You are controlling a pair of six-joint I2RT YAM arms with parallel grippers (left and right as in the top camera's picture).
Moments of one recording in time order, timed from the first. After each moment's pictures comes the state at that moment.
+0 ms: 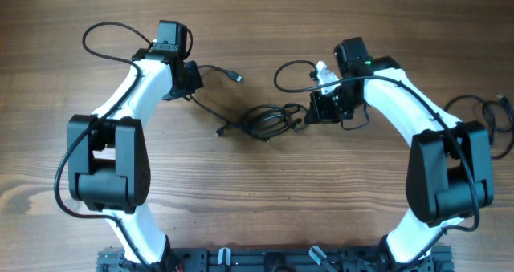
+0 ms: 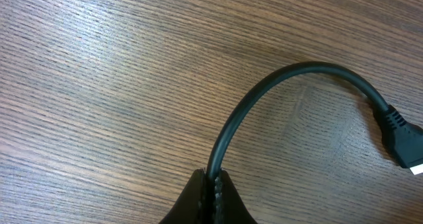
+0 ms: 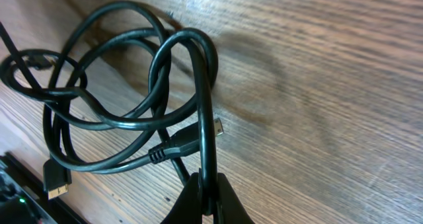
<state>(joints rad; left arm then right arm) -0.12 1.97 1.36 -0.67 -0.05 -0.43 0.24 1.88 1.26 -0.86 -0.49 0.05</state>
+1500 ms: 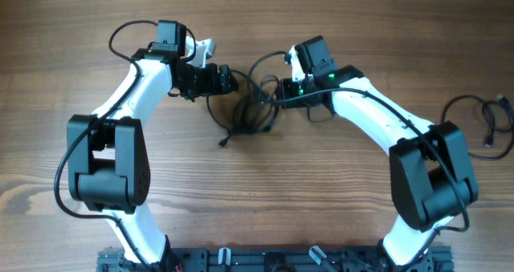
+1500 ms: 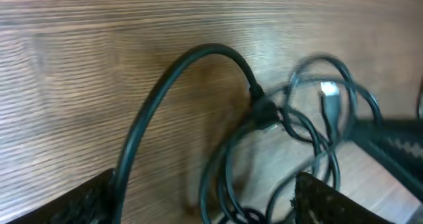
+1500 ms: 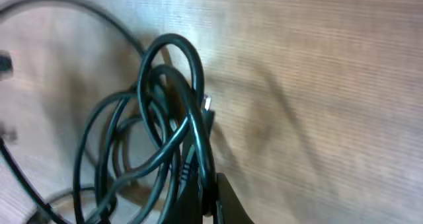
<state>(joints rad) -0.11 1.97 1.36 -0.66 0.55 -0.11 0.42 1.90 1.26 -0.44 -0.22 0.31</state>
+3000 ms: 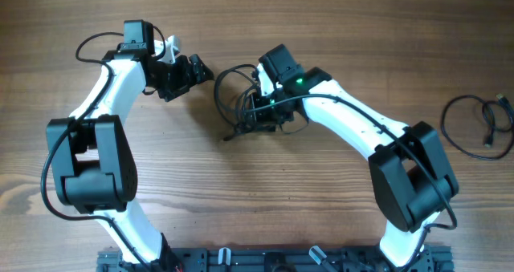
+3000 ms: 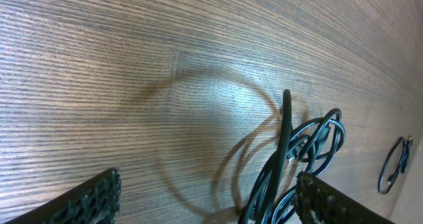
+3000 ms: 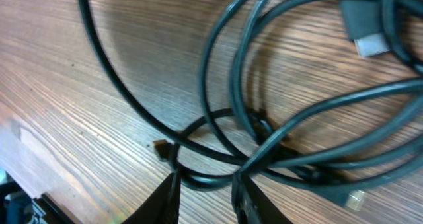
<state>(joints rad) 0.03 1.97 1.36 -0.65 0.55 -0.31 0.59 1.94 1.35 -0.59 -0.41 0.47</state>
